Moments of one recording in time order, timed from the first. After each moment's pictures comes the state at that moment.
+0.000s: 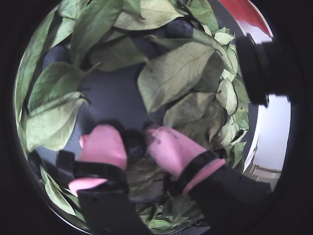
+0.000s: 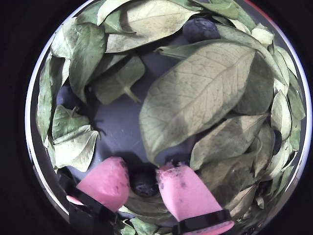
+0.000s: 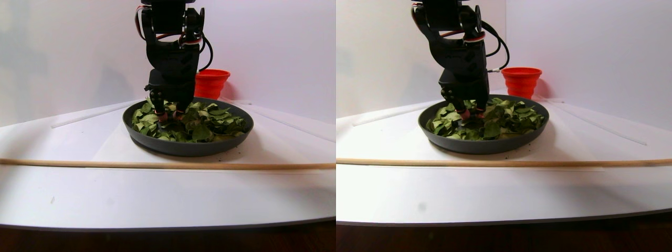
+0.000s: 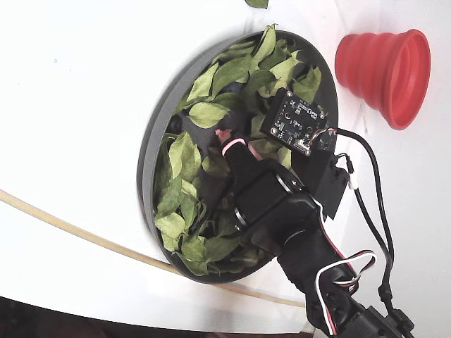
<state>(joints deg) 5.1 74.0 117.8 -21.4 -95.2</state>
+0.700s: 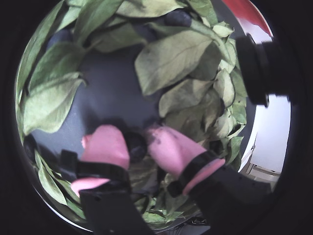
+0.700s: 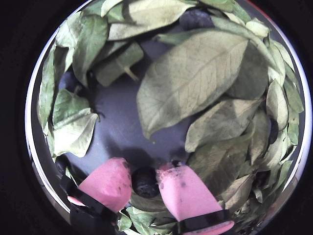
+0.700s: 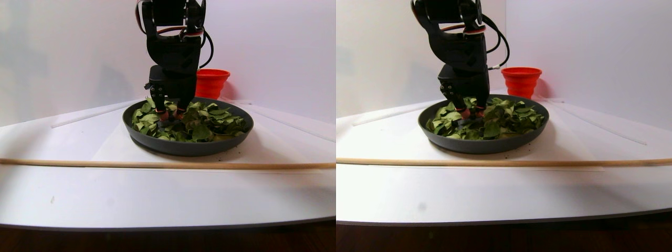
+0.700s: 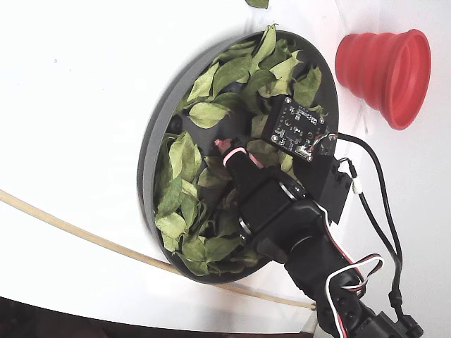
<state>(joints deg) 5.1 78.7 118.6 -17.1 -96.1</state>
